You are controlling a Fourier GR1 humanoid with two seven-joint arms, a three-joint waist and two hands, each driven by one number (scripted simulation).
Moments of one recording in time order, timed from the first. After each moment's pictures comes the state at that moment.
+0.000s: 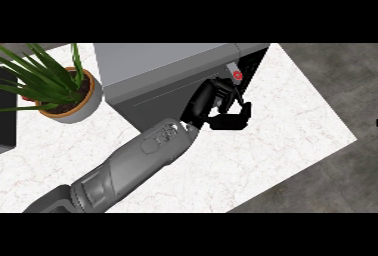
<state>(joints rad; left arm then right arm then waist) -0.98 0.07 -0.85 -0.83 0.66 0.48 -0.32 0.17 -0.58 -0.02 -2.15 -0.61 0.19 -0.31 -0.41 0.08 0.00</state>
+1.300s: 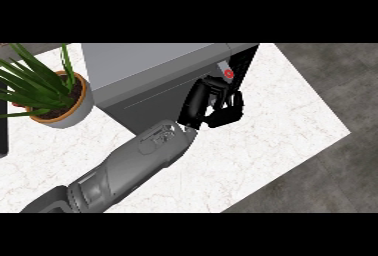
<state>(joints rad) -0.97 0.08 -0.87 -0.86 0.74 0.63 -0.38 0.10 -0.67 -0.12 -2.13 -0.73 0.23 -0.24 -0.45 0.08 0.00</state>
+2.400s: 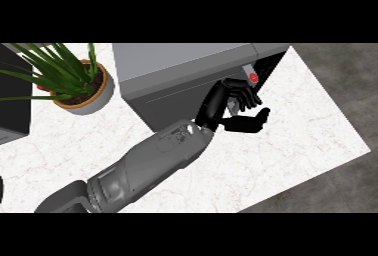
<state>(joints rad) -1.05 0.00 -0.92 -0.75 0.84 0.56 -0.38 0.12 -0.70 -0.27 -2.16 -0.81 0.18 -0.21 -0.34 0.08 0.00</state>
